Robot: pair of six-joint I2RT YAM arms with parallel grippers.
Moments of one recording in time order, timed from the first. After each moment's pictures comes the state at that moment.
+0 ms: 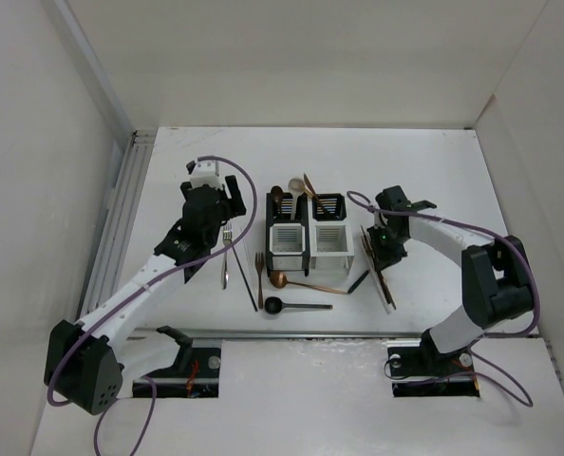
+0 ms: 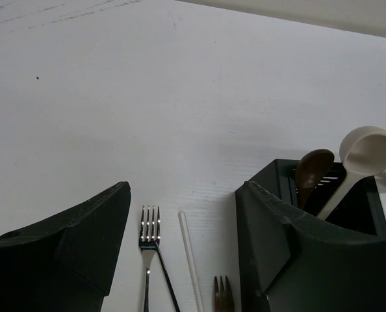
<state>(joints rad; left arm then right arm) -0.49 1.08 0.76 0.02 -0.41 -0.32 0.29 1.57 0.95 -0.74 -0.10 0.13</state>
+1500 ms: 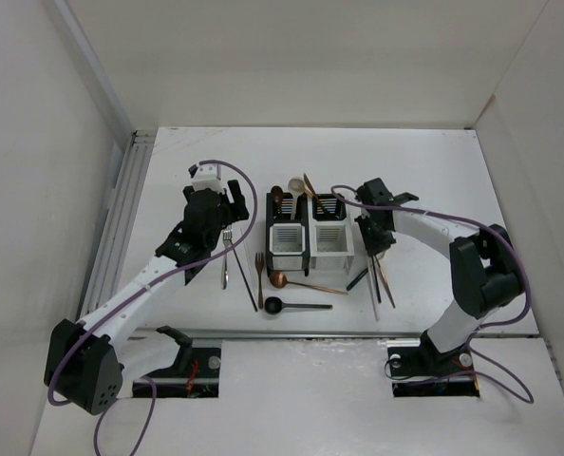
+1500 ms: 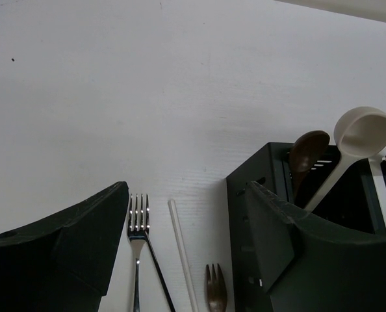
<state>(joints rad) -0.49 1.08 0.73 0.02 -0.36 -0.36 0.40 1.66 1.06 -0.71 0.10 0.16</state>
